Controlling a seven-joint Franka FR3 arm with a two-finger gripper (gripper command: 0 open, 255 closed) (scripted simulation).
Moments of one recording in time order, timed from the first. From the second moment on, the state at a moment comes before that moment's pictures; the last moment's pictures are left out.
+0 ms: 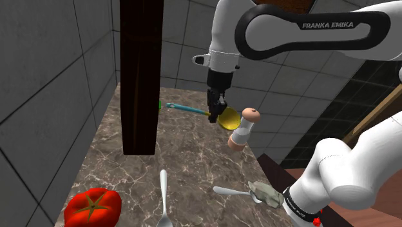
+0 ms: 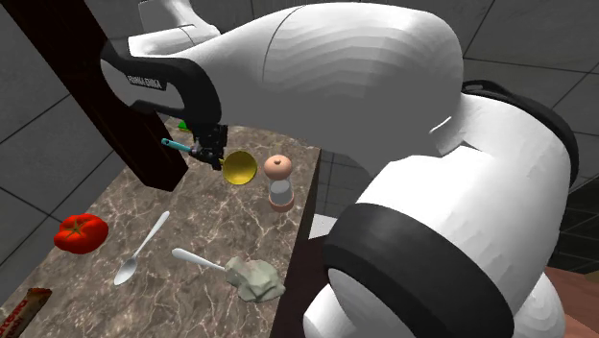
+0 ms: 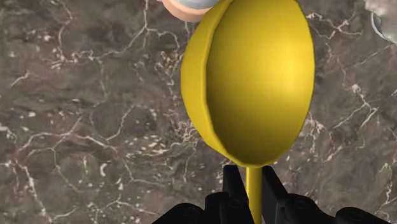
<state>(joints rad) 0.44 -0.25 0.07 -2.12 0.11 1.72 -0.57</state>
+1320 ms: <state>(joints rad) 0.65 -0.18 0.39 -2.04 0.23 1.79 -0.09</state>
